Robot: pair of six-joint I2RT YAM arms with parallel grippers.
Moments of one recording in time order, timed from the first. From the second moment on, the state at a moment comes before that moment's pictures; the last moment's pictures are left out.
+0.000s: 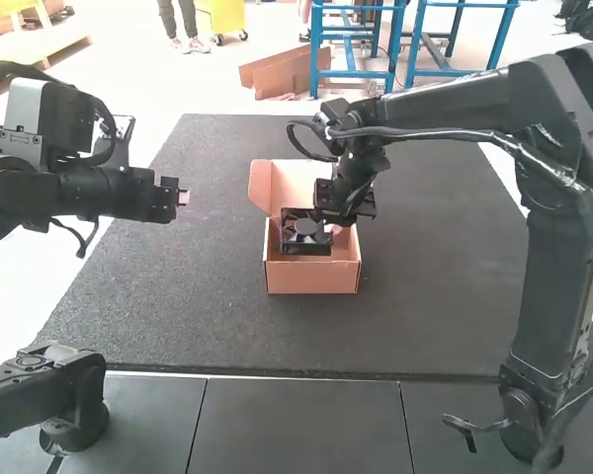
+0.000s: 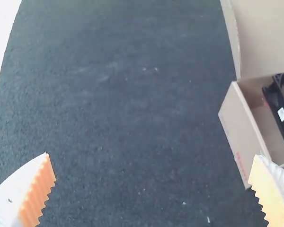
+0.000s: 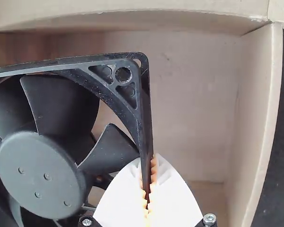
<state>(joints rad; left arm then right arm) -0.24 0.69 0.73 -0.65 -0.04 -0.05 0.67 1.86 1.41 -0.82 -0.03 0.56</state>
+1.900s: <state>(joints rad) -0.25 1.46 1.02 -0.21 -0.16 -0.06 0.38 1.65 1.36 -0.55 -0.19 0.26</state>
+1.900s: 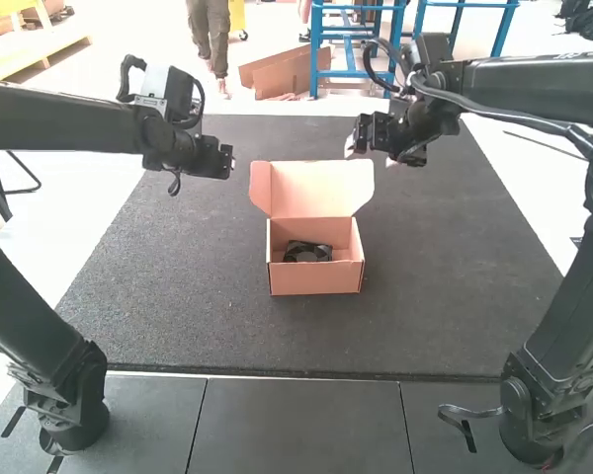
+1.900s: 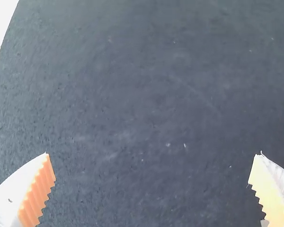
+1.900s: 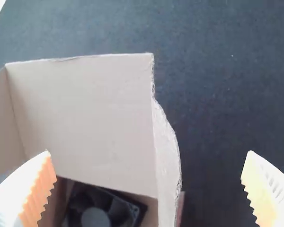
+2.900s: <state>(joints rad) -0.30 1.59 1.13 -0.15 -0.05 -0.07 0.36 1.78 1.51 -0.68 -0.25 0.26</state>
